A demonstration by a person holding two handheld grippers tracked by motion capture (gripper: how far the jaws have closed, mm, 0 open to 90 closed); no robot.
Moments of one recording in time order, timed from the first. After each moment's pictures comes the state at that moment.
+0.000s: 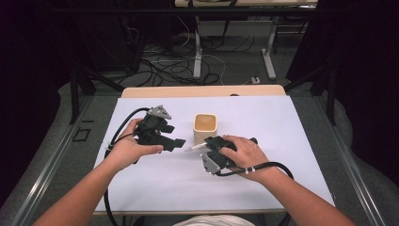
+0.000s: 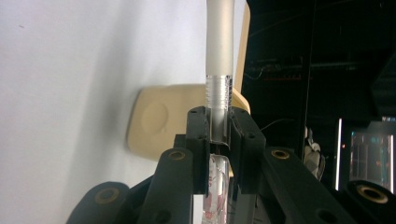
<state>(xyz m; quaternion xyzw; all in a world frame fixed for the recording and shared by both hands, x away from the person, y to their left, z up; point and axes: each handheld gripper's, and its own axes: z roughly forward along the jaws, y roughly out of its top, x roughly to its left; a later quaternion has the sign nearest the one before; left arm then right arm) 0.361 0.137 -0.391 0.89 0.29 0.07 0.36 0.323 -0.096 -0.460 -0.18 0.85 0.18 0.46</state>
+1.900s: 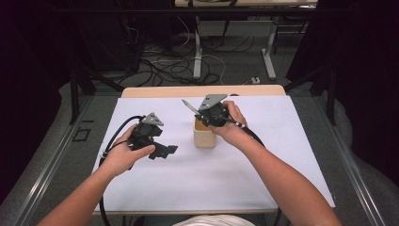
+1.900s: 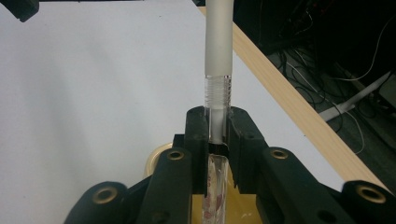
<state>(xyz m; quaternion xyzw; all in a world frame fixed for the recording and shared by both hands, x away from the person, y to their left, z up) 0.360 0.156 -0.423 0.88 0.33 0.09 0.34 0.433 -0.088 -0.433 0.19 0.87 0.40 0.24</state>
